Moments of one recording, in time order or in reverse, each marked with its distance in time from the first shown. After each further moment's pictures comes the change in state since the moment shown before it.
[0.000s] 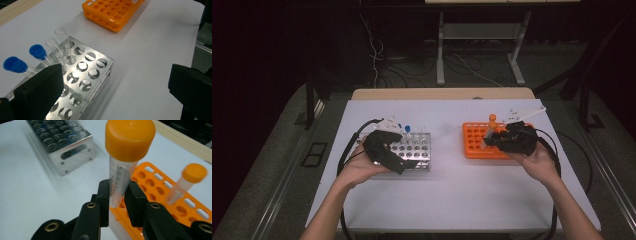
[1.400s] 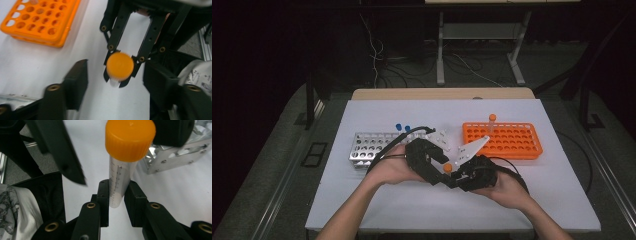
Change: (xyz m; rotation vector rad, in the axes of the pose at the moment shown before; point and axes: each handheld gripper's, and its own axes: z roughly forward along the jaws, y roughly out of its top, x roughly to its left) left arm -0.060 0.052 0.050 0.162 -0.264 0.288; right arm 0.115 0.013 0.050 0.166 0.321 -0.244
